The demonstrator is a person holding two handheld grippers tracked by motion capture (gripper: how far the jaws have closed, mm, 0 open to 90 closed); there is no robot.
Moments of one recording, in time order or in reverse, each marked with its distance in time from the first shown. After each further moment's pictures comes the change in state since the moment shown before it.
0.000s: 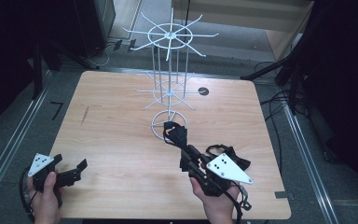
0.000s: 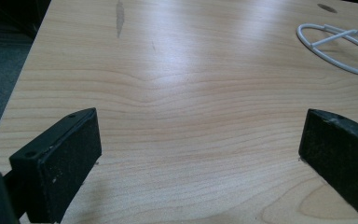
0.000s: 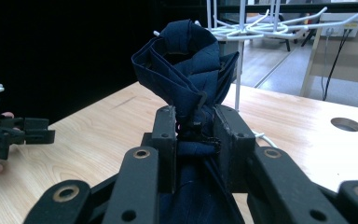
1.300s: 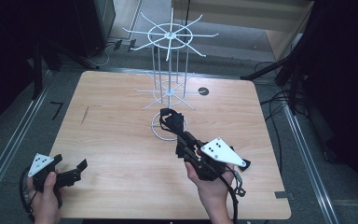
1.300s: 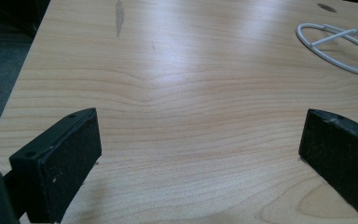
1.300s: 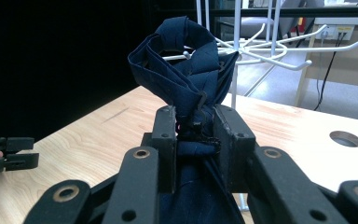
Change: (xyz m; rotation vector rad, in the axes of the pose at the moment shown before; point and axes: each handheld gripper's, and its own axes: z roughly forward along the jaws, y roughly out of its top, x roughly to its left) left arm 0.000 0.000 0.000 0.002 0.001 -0.002; right arm -0.006 0.020 0.028 0.002 -0.022 0.012
